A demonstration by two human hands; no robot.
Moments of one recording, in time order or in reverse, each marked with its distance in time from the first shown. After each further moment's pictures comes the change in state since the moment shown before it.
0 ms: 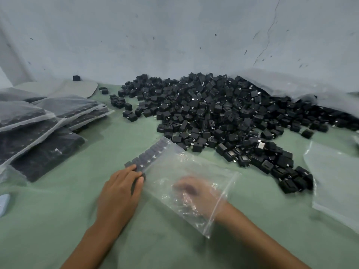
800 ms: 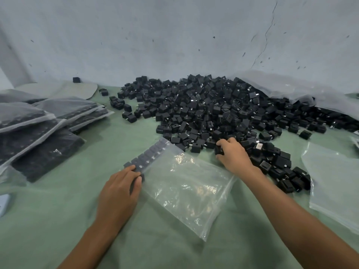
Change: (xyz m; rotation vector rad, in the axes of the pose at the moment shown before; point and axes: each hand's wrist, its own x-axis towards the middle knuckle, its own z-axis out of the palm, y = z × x) left_hand -0.001 0.004 0.000 0.017 0.004 -0.039; right_hand 0.067 0.044 -0.121 -0.754 0.427 0.171
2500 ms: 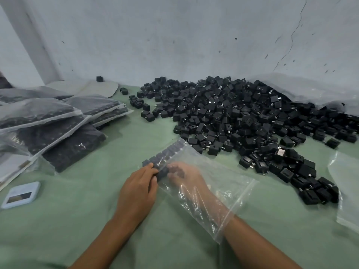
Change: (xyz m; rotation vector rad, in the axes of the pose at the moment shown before) left_hand -0.003 0.003 -0.003 -0.026 0.012 0.040; right_hand -0.062 -0.160 0.087 1.029 -0.282 0.134
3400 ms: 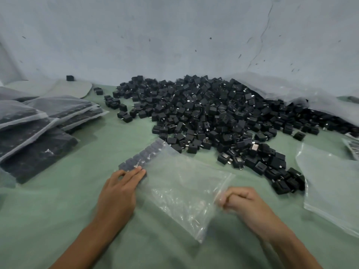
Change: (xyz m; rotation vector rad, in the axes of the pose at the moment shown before) left_hand 0.007 -0.003 0.009 0.199 -0.035 0.242; right_hand -0.118 0.019 -0.171 -0.056 -0.081 -0.142
